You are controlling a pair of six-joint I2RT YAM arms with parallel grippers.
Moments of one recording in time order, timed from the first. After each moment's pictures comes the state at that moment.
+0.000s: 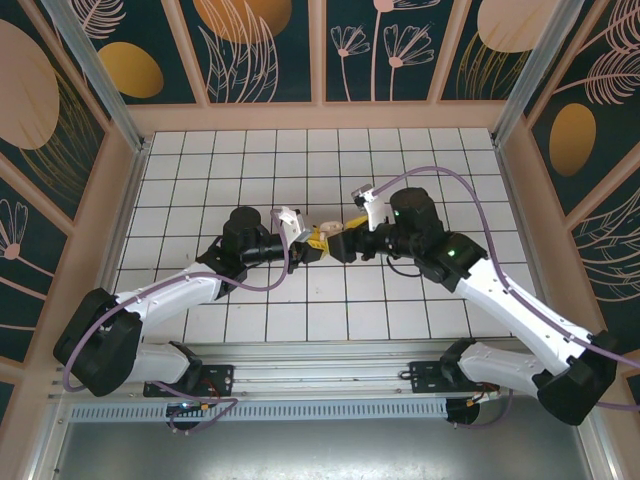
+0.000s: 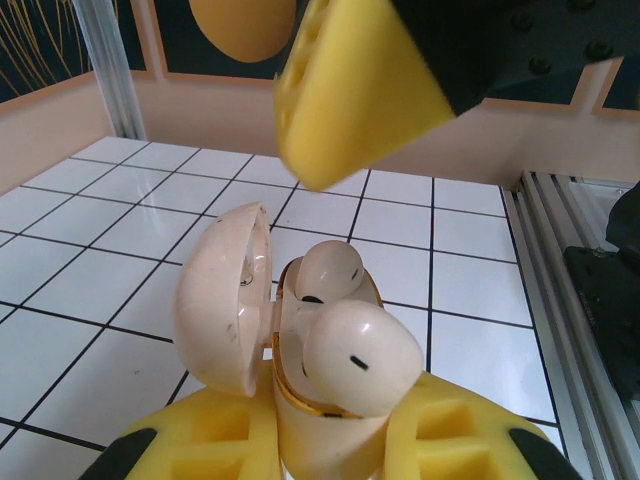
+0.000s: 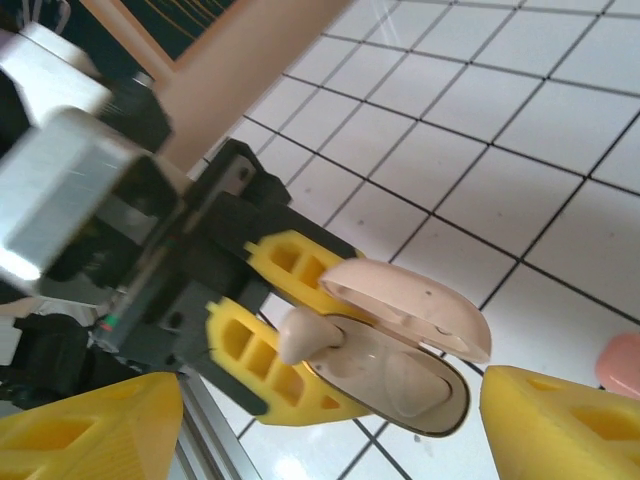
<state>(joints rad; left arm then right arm) -0.64 1.33 0.67 0.44 0.70 0.11 0.72 1.07 1.00 -0.40 -0.36 0.29</state>
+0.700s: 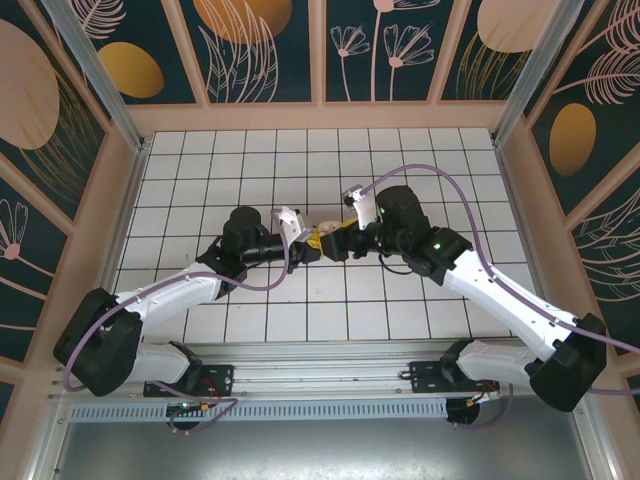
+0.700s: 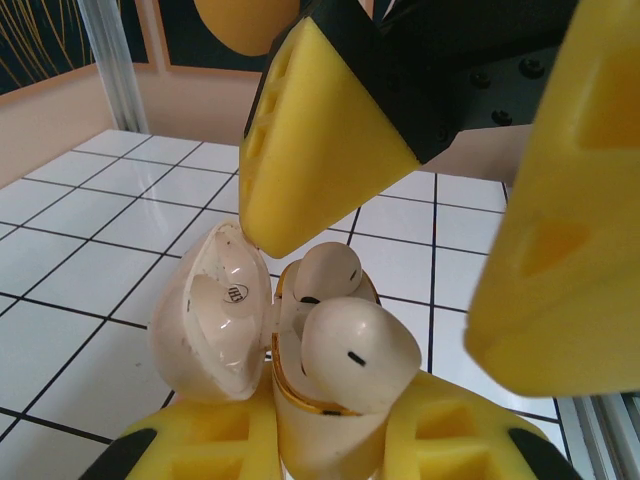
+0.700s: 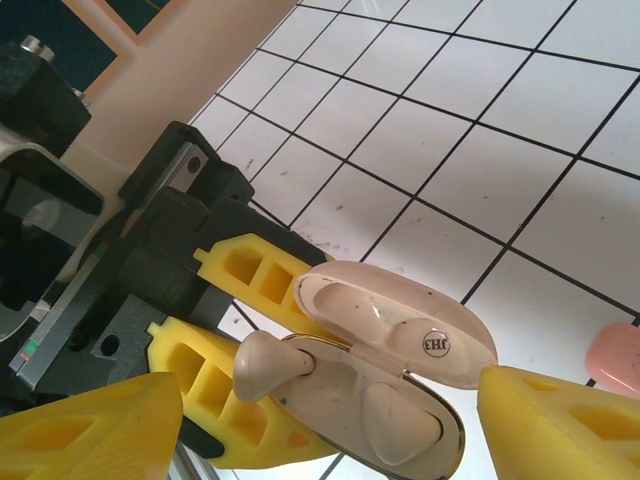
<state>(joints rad) -0.64 1.33 0.67 0.43 0.69 0.11 0.74 1.16 1.02 -0.41 -0.31 0.28</state>
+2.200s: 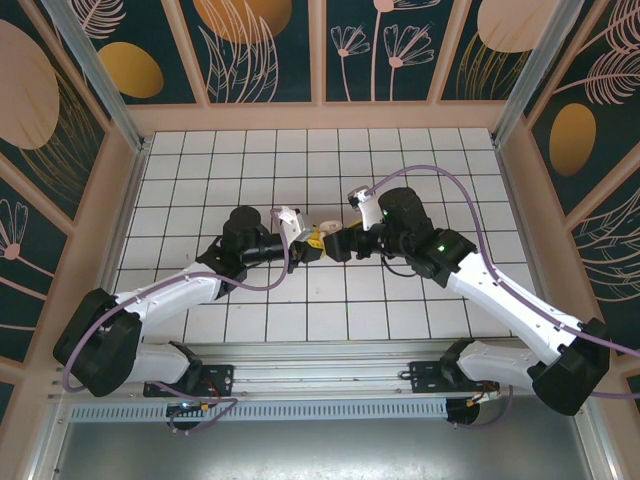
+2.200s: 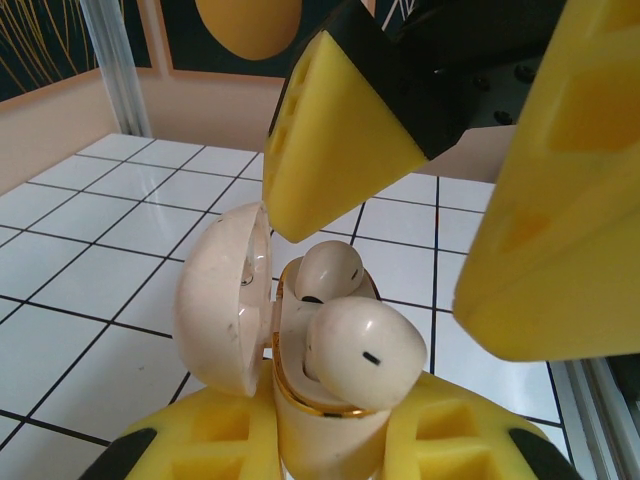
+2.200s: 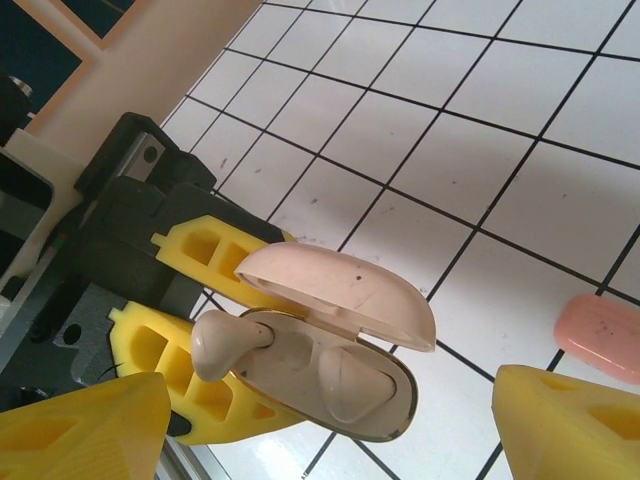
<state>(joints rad) -0.64 1.33 0.68 0.43 0.69 0.11 0.75 1.13 1.02 -0.45 -0.26 0.31</state>
